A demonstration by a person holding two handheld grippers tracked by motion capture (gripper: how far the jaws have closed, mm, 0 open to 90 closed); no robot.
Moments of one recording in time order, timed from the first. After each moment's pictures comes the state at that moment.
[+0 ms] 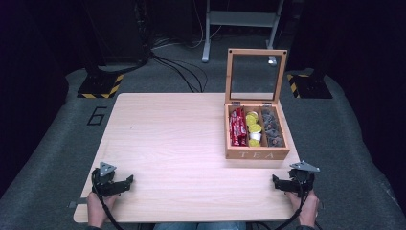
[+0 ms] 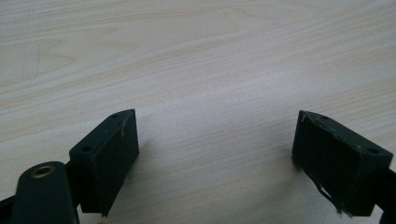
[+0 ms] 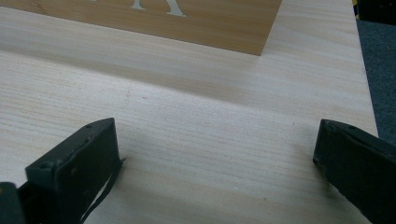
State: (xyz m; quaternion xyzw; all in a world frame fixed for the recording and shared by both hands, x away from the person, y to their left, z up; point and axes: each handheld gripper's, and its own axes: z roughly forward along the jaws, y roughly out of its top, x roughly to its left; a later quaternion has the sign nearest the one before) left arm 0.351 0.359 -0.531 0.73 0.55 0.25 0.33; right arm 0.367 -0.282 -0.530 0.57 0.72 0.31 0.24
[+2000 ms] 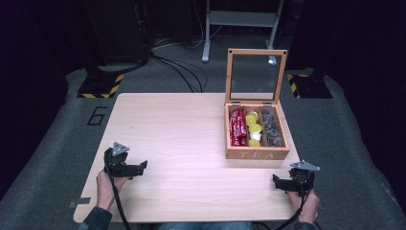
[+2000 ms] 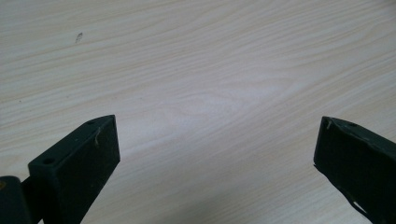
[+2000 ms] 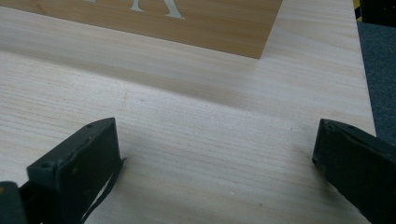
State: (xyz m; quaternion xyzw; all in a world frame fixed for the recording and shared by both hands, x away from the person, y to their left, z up) left arm 0.390 0.310 -0.470 0.75 0.51 0.23 0.35; right arm 0.369 -0.284 -0.530 0.57 0.73 0.31 0.24
